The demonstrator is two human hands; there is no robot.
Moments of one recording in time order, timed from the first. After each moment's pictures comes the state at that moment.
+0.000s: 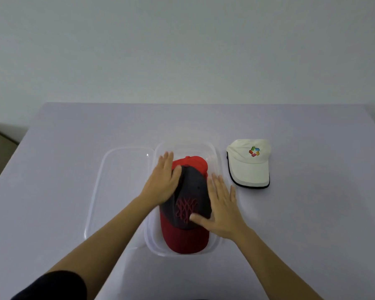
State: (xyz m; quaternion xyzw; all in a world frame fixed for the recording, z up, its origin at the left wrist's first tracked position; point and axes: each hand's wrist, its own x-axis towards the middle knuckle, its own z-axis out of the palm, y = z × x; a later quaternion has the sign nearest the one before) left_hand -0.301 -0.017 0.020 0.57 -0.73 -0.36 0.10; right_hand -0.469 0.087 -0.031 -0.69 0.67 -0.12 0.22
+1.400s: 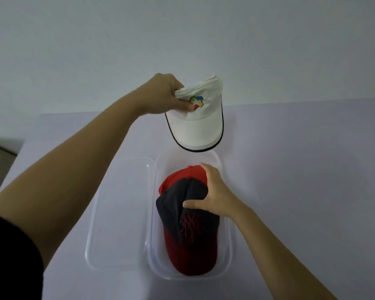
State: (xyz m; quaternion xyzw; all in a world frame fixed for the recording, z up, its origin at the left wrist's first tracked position) left_hand -0.344 -0.171 0.174 0.44 -0.85 -0.27 0.06; right_hand -0.470 0.009 0.004 -0.58 0.63 -0.21 0.46
